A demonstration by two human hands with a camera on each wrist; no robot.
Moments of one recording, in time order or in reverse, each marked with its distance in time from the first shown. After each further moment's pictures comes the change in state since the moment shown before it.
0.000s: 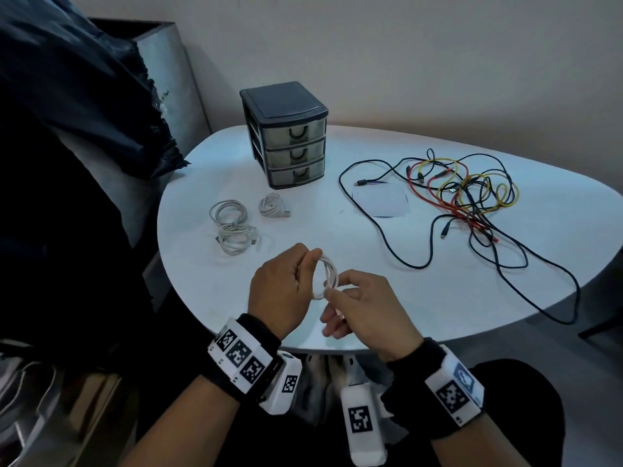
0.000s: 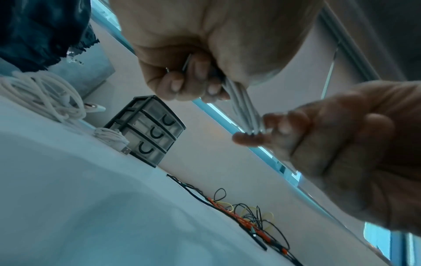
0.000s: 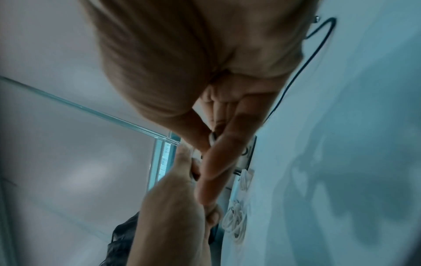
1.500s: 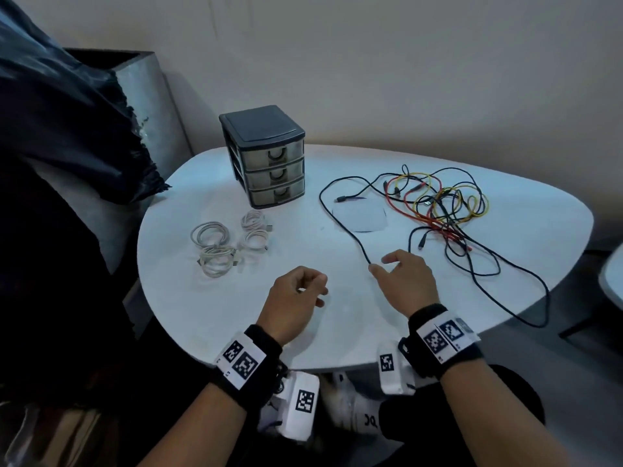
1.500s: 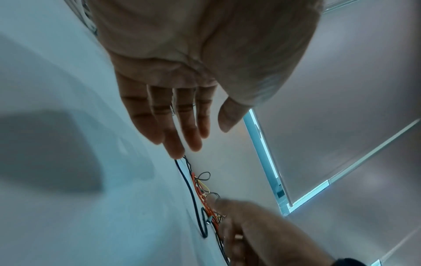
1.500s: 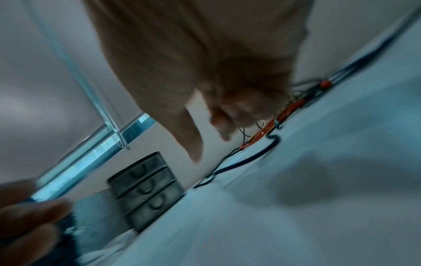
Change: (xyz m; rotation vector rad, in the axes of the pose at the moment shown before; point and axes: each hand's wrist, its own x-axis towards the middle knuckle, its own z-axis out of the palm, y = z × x) left_hand 0.015 0.014 0.032 -0.519 -0.275 -0.489; right_hand 0.065 0.022 -0.093 -0.568 0.496 0.046
